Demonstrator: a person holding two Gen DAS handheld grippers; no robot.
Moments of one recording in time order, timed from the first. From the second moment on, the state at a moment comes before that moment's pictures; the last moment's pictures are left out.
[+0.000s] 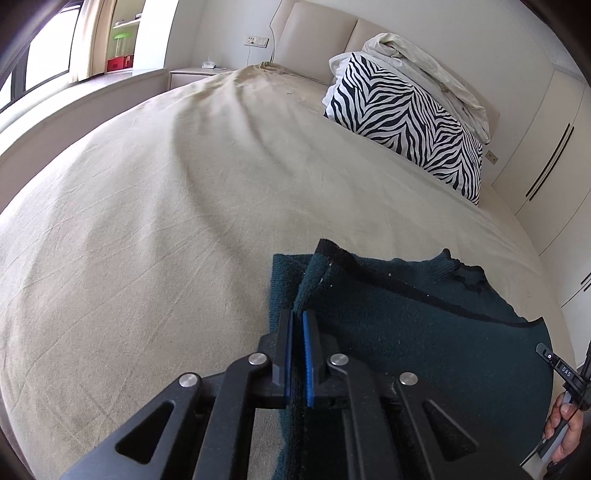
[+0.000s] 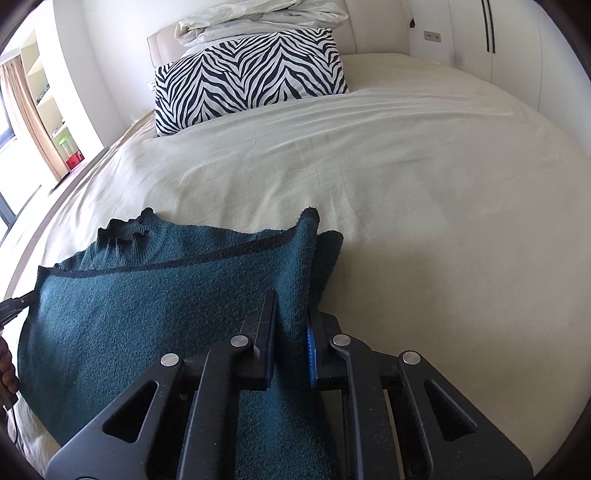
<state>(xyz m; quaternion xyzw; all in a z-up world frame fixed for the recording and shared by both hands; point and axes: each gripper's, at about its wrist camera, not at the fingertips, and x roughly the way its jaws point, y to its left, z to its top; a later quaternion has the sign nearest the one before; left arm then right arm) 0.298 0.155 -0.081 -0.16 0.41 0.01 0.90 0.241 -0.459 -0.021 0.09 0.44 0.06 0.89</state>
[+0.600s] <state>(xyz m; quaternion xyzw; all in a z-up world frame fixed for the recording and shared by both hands) 0.278 0.171 -0.086 -0.19 0.40 0.04 0.89 0.228 -0.522 -0.033 0.21 0.45 -0.04 0.87</state>
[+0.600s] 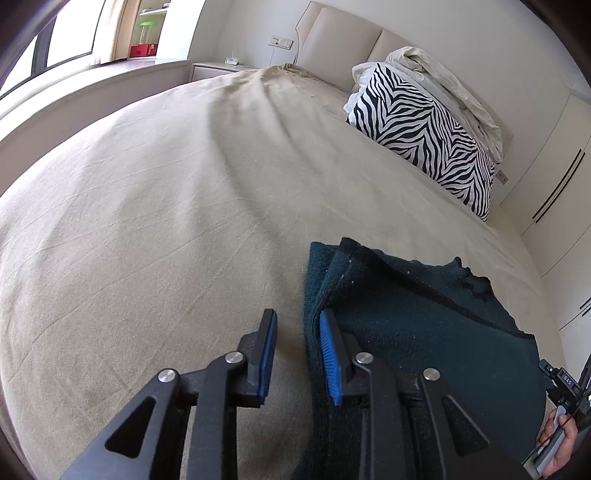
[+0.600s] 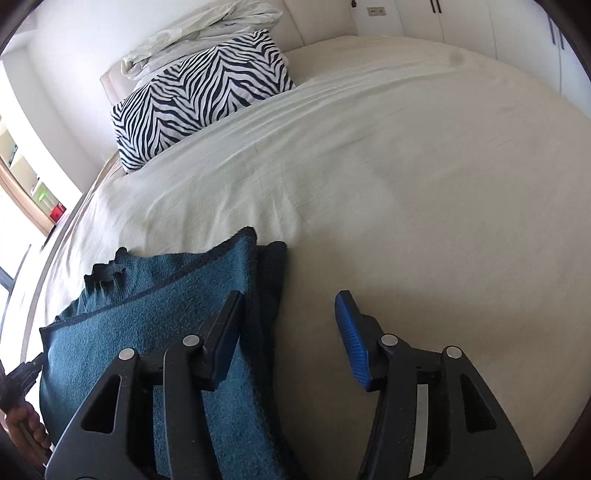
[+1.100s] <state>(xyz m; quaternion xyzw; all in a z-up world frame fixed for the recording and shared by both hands) 0.247 0.141 -0.102 -0.16 0.41 0.02 0.90 0.188 -0.466 -0.036 0.11 0.47 0.05 0.88</state>
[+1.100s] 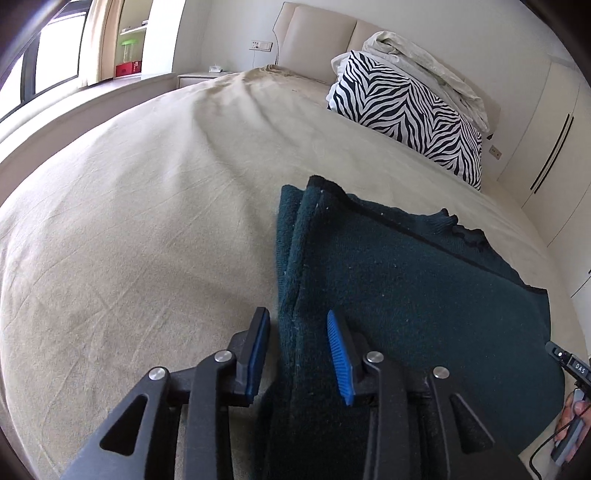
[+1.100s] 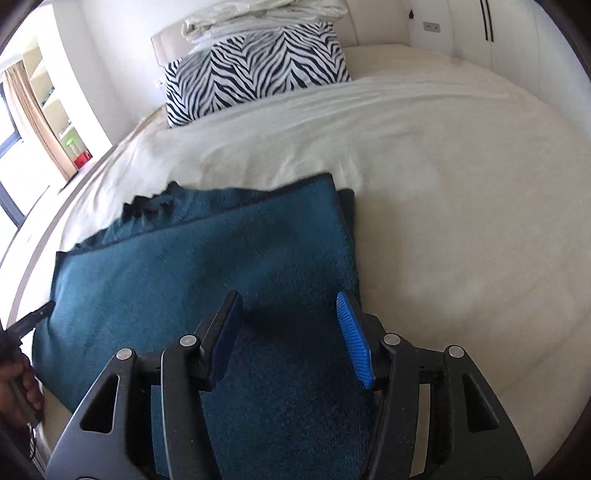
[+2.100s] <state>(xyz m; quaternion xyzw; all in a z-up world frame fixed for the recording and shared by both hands) 0.181 0.045 -0.099 0.01 0.46 0.03 0.89 0.092 -0.429 -0.064 0.42 0.47 0.20 0.75</state>
